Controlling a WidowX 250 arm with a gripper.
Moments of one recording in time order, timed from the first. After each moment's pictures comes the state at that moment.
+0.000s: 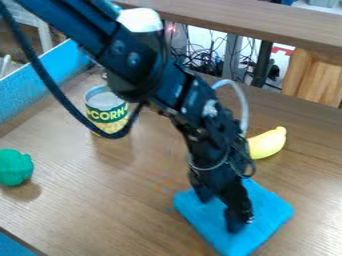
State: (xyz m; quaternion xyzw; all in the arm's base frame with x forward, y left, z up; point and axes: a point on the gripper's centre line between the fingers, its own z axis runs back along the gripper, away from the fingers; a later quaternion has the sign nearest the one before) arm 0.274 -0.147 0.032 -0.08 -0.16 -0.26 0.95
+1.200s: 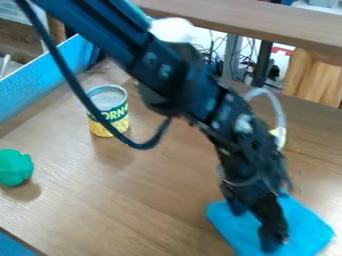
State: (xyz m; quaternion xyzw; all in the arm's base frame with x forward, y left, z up) arm 0.297 -0.123 0.030 -0.06 -0.17 -0.22 0.96
